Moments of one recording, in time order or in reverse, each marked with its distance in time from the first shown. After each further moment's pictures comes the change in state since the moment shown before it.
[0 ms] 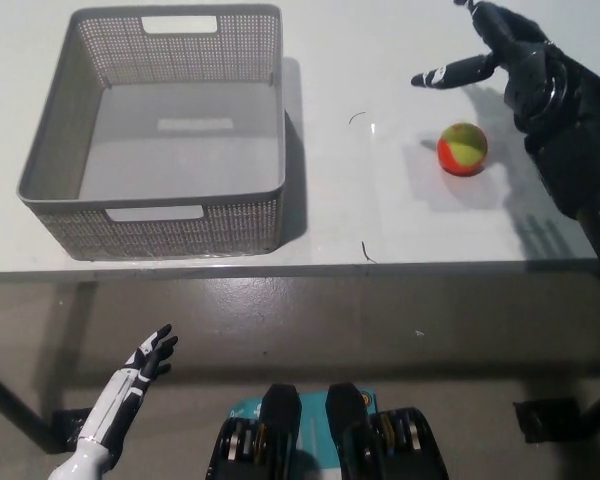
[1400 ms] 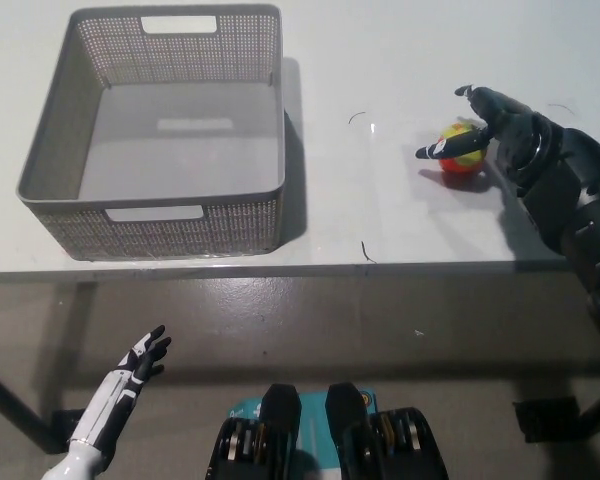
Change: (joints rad) left_arm 0.010 0.013 0.005 -0.015 0.000 0.000 0.000; right_arm -0.011 0.044 0.024 0.303 0.061 -0.077 -0.029
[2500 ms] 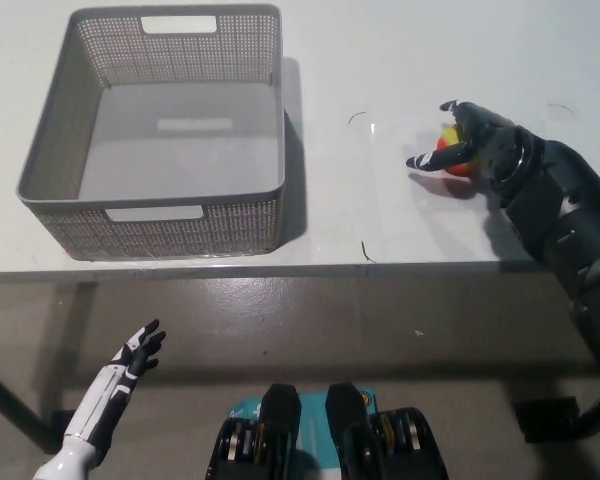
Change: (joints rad) left_arm -0.007 0.012 0.008 -0.010 -0.002 0.001 -0.001; right_arm 0.003 0.038 0.012 0.032 0.026 0.002 -0.012
